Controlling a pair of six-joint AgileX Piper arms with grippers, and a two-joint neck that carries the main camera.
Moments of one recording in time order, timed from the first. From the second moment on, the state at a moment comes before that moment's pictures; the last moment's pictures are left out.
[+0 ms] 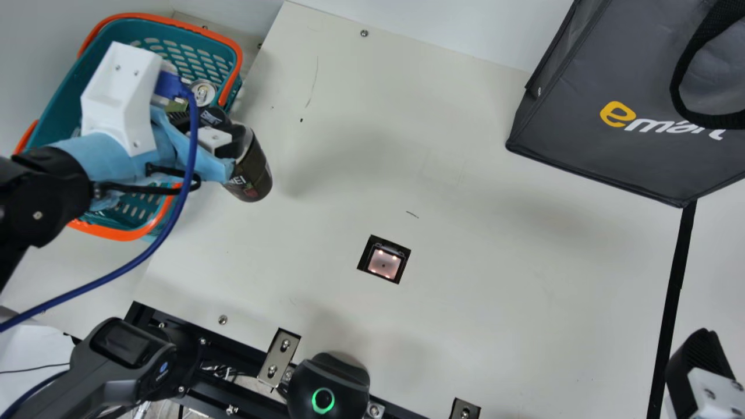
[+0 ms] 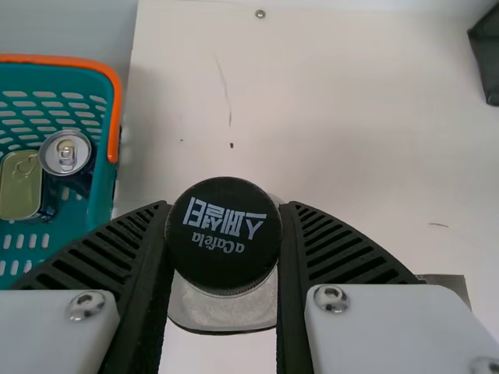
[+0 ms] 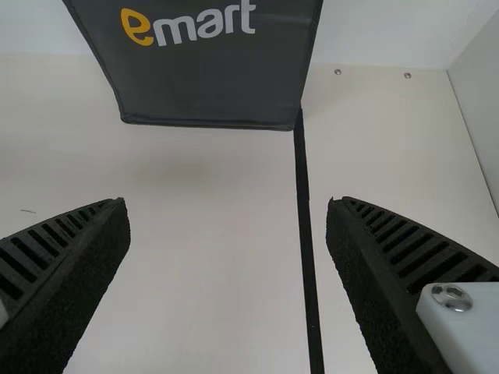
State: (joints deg) left arm -6.6 54.6 -50.4 -3.6 47.8 -3.5; right arm 0.7 42.6 -69.8 -0.7 69.3 -2.3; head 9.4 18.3
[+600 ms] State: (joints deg) left arm -13.6 55.2 -42.9 2.8 41.3 -11.8; right arm 0.7 42.6 -69.8 -0.7 69.3 -2.3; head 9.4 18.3
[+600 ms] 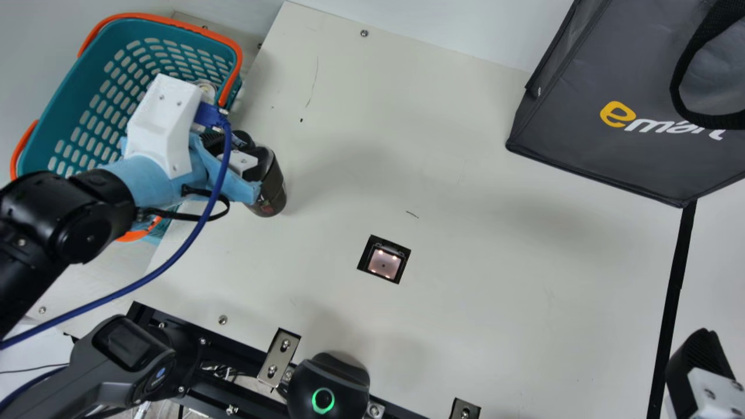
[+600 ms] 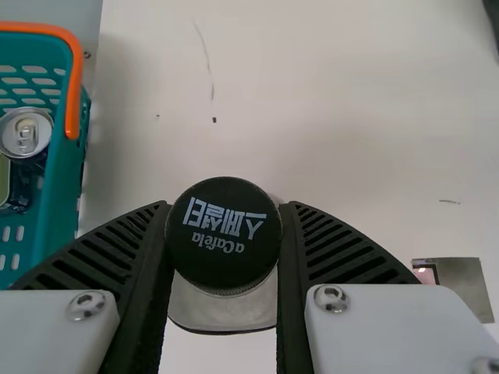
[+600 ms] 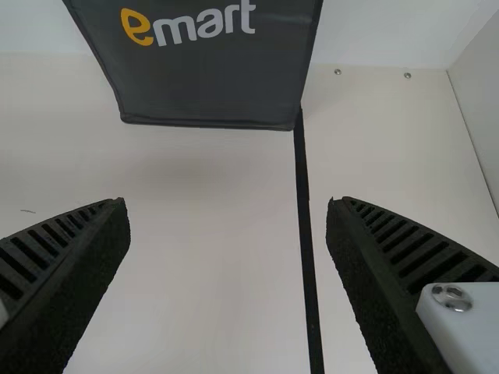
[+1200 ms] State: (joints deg) left arm -16.0 55.3 -38.7 6.6 38.0 -15.8; right arm 0.7 42.6 -69.8 -0.7 69.3 -2.3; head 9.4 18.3
